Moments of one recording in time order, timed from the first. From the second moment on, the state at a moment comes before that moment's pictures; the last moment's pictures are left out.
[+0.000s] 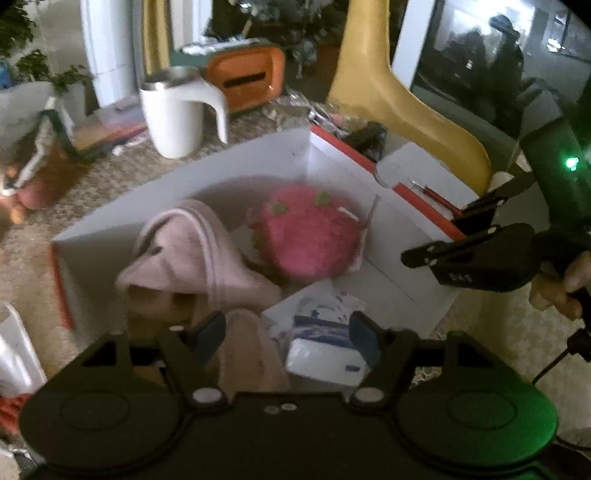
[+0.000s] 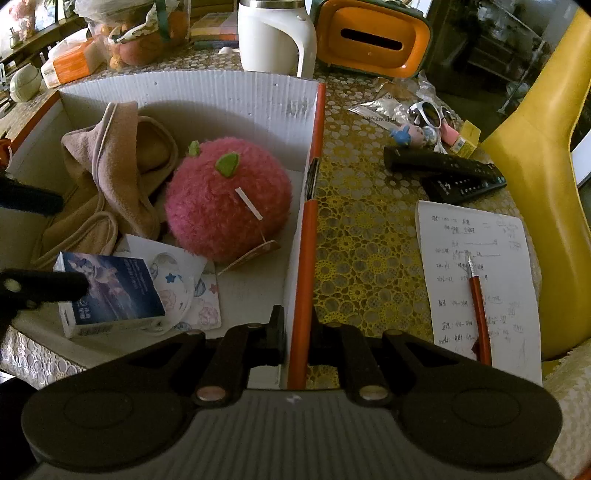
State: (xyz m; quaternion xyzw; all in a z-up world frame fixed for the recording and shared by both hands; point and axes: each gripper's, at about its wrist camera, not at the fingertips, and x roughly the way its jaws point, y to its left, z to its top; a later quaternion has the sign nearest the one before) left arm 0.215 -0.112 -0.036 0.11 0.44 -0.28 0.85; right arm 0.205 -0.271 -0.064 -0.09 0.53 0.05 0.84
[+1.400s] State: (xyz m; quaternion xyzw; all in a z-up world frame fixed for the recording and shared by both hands) left arm 0.143 0.057 -0.022 0.04 0.41 -0.11 0.90; right arm 0.201 -0.298 -0.061 -0.14 0.52 0.10 0.84
